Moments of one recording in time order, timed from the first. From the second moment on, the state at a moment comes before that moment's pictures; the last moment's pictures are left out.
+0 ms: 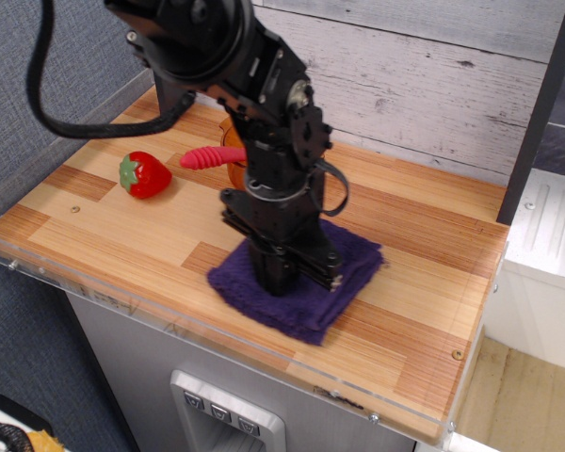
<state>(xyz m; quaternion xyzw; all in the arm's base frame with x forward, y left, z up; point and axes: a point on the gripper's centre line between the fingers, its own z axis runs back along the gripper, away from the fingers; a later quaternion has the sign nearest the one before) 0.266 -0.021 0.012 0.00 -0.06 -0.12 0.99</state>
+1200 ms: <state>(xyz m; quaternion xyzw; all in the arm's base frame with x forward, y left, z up) 0.331 -0.087 0.011 -0.04 -0.11 -0.12 0.99</state>
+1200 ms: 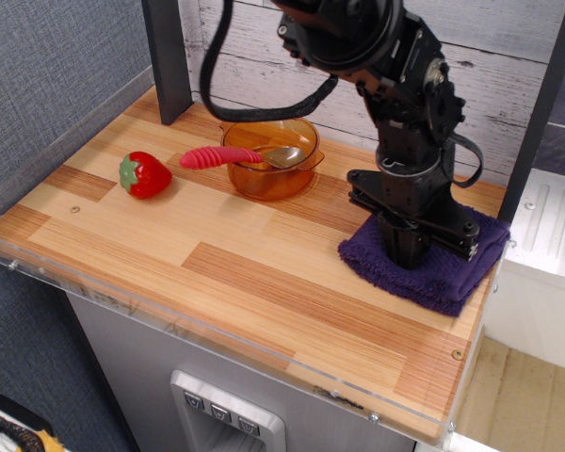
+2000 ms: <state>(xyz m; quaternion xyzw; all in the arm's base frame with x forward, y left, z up) 0.347 -0.082 0.013 -0.03 -0.12 -0.11 0.99</state>
